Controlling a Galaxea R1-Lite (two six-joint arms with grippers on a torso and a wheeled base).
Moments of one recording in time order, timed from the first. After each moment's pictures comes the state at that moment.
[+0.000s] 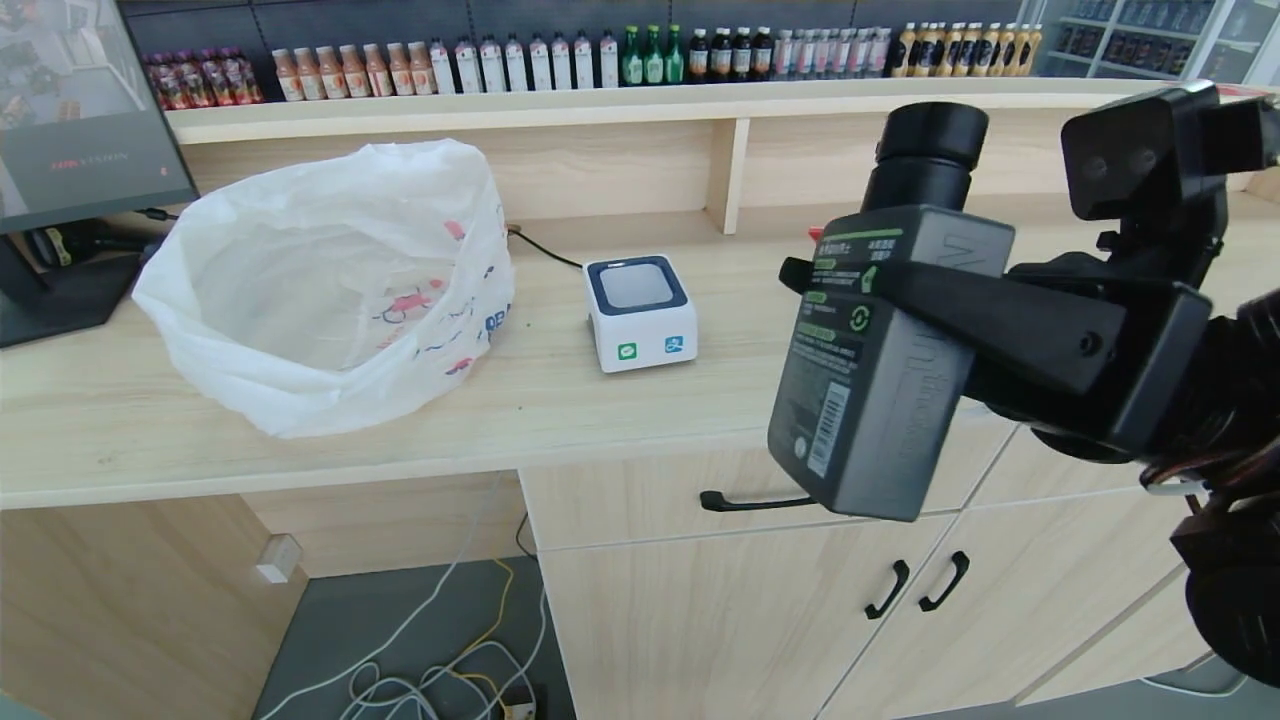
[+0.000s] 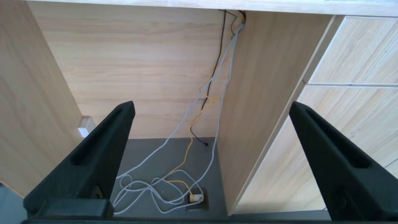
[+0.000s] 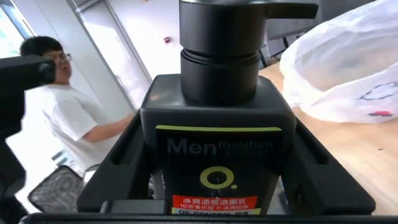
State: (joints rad) left arm 0.00 0.00 0.00 0.00 0.00 0.00; right arm 0.53 1.66 -0.73 -1.57 0.94 0.81
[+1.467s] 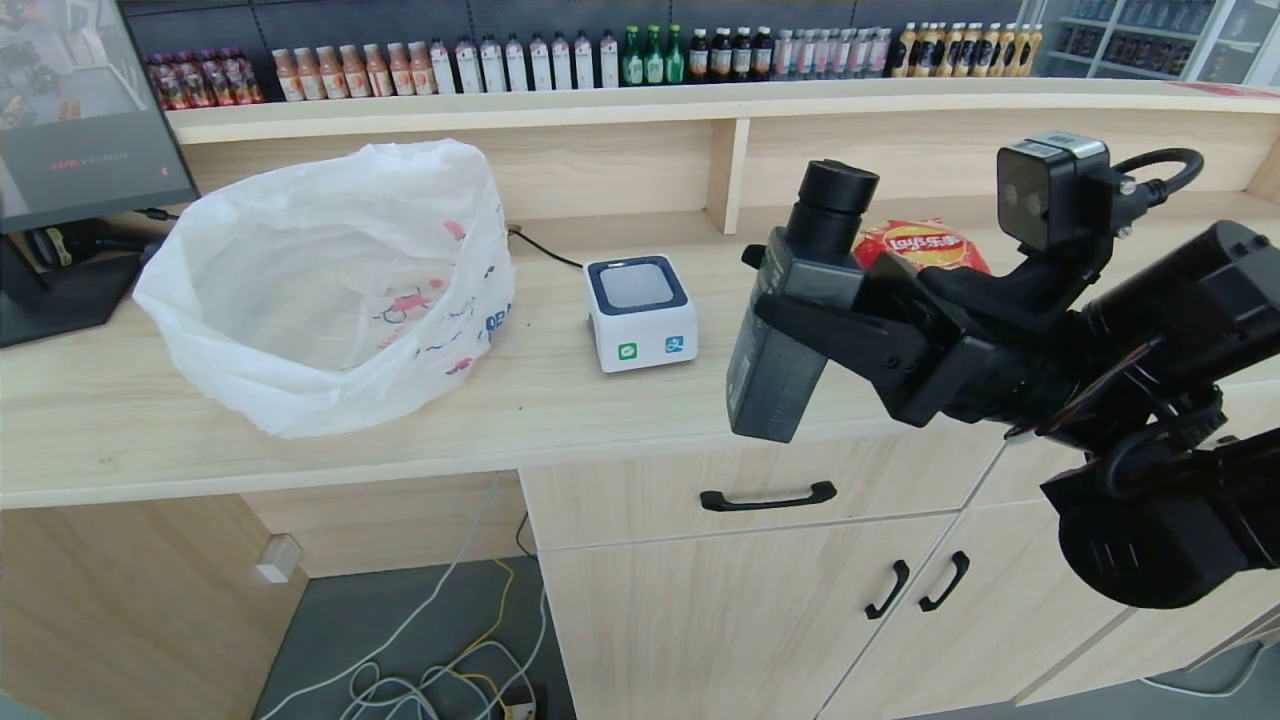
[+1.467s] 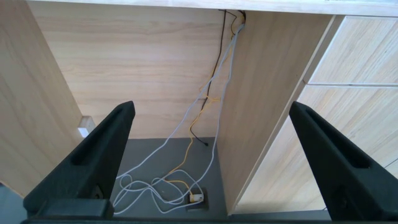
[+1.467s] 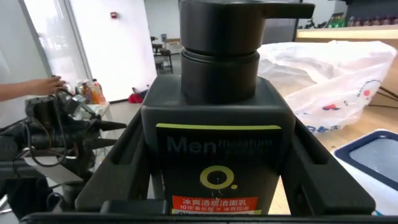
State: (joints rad) left arm 0.00 0.00 0.00 0.00 0.00 0.00; right arm 0.46 1.83 -0.86 -1.57 0.92 0.40
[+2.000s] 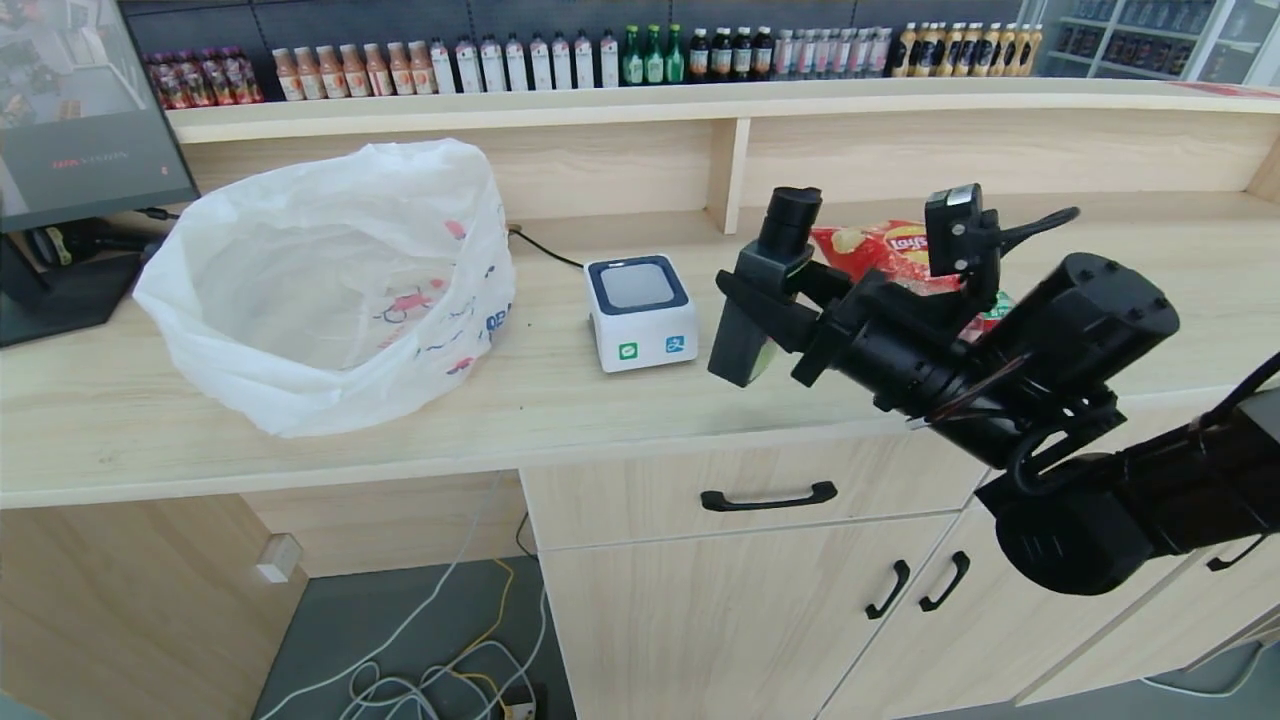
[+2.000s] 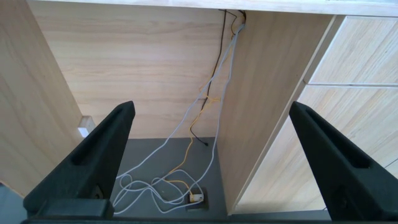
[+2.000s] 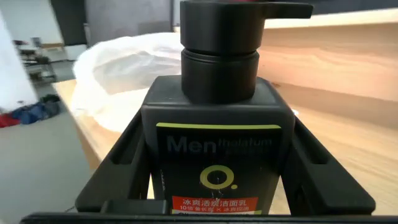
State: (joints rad) left arm 0.00 0.00 0.00 0.00 0.00 0.00; right arm 0.46 1.94 -0.91 -1.45 0.43 0.13
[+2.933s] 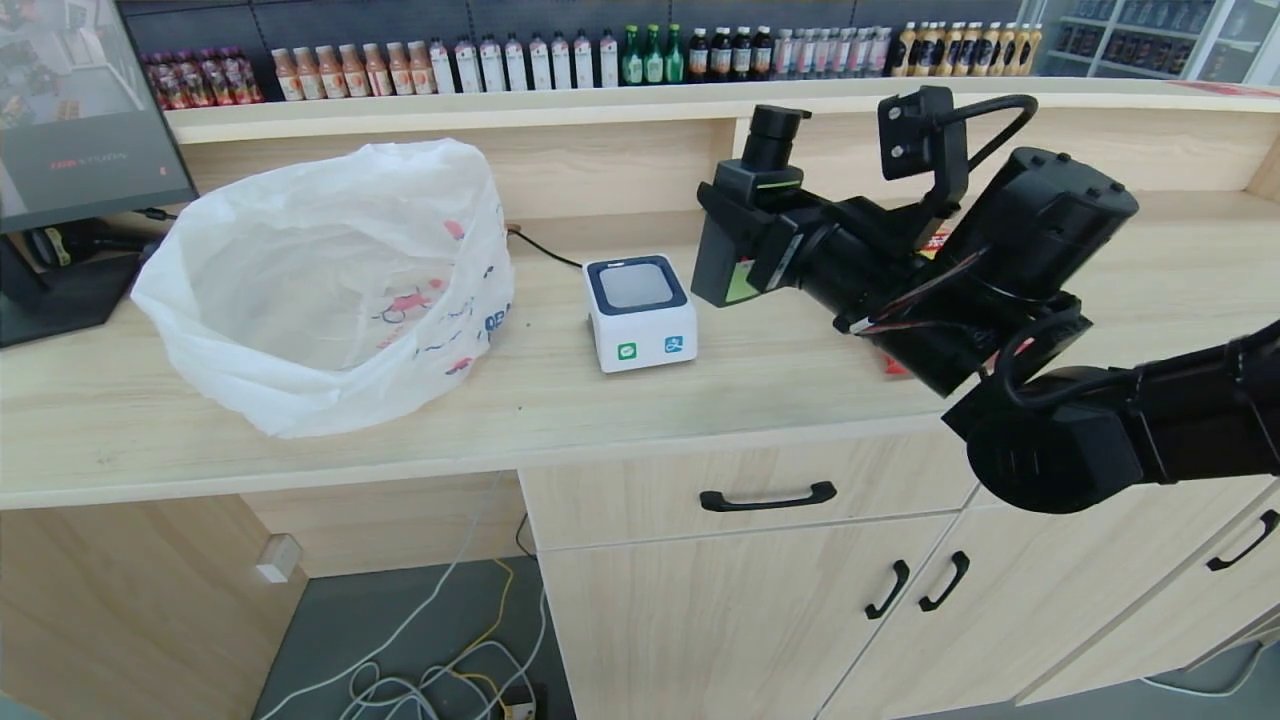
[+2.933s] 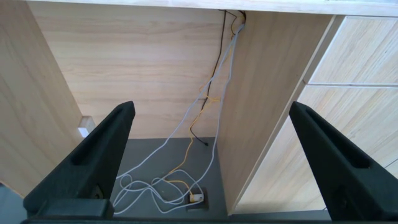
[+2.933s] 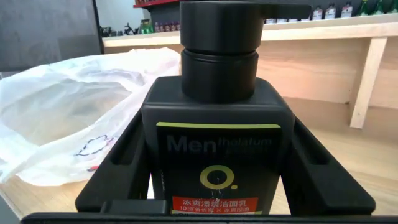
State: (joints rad) left arm 0.00 0.00 0.00 0.00 0.00 0.00; right arm 0.55 1.93 -1.21 -1.12 0.14 0.06
